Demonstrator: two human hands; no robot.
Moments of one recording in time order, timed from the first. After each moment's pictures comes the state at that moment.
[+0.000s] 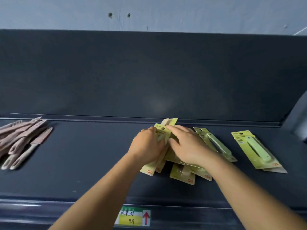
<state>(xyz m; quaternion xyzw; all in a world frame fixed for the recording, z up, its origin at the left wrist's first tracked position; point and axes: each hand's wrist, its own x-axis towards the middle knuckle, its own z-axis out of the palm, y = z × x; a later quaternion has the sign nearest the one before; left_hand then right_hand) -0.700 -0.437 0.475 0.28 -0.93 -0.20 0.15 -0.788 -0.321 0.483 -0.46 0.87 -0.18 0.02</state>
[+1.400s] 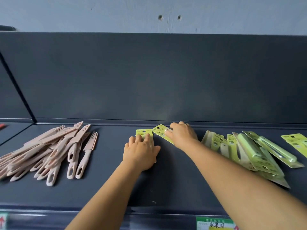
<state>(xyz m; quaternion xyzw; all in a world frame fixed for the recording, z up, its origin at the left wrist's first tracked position) -0.605 -0.599 0.441 0.32 -0.94 -0.09 0.06 -0.745 -0.524 0.455 -0.33 0.93 -0.13 0.00</state>
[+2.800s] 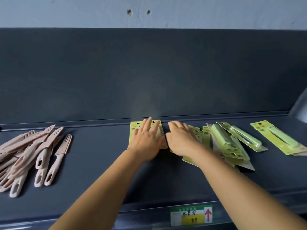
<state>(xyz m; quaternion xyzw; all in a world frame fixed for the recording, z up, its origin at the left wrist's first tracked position) -0.660 -0.556 0.448 0.16 -0.98 -0.10 0.09 -0.731 -0.440 0.468 -0.35 0.93 -0.11 0.01</state>
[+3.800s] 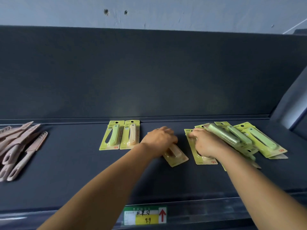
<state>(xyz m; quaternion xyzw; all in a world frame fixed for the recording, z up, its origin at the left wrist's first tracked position) -0.723 -0.457 0.471 -0.02 -1.00 0.02 0.01 -0.827 -0.310 0.453 -0.28 0.95 -0.14 0.06</state>
